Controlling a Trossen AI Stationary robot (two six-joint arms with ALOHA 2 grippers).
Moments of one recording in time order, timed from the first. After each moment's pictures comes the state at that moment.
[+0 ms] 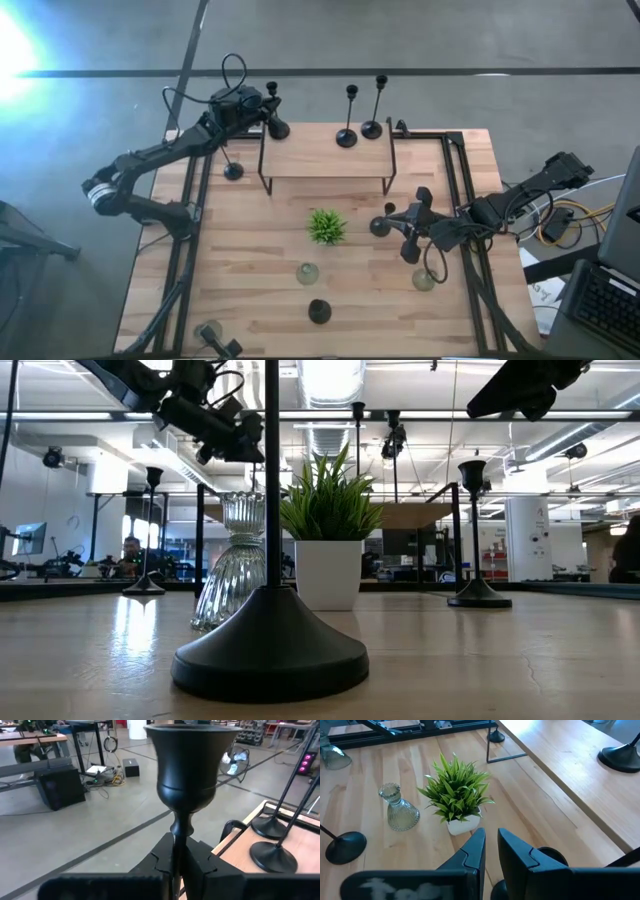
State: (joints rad) left arm 0.76 1.27 0.93 0.19 -0.04 -0.02; right arm 0.47 0.99 0.77 -0.47 0.68 0.52
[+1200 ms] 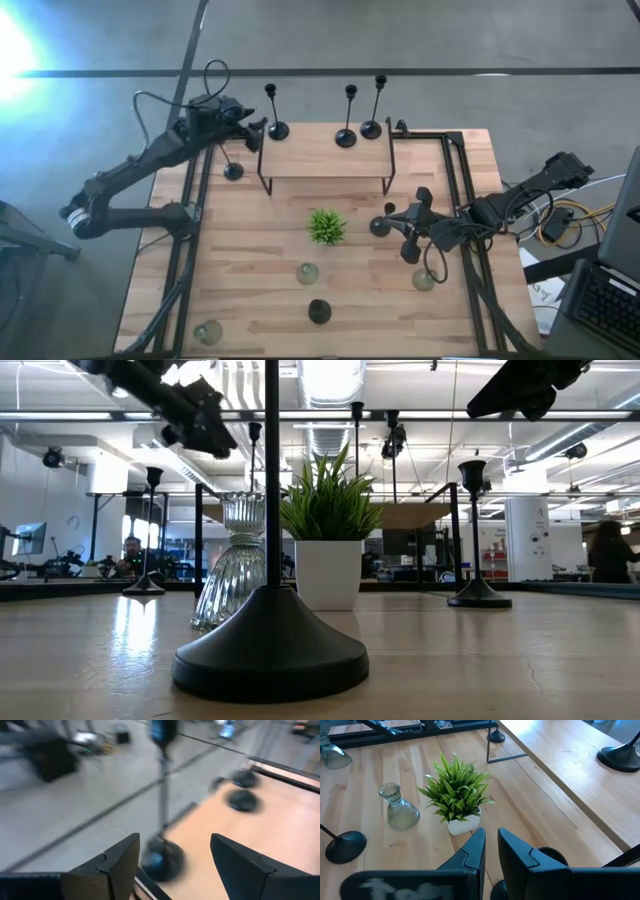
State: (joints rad) left arm 0.75 0.96 0.93 -0.30 0.00 0.01; right arm 0.47 0.99 0.77 -0.47 0.68 0.51
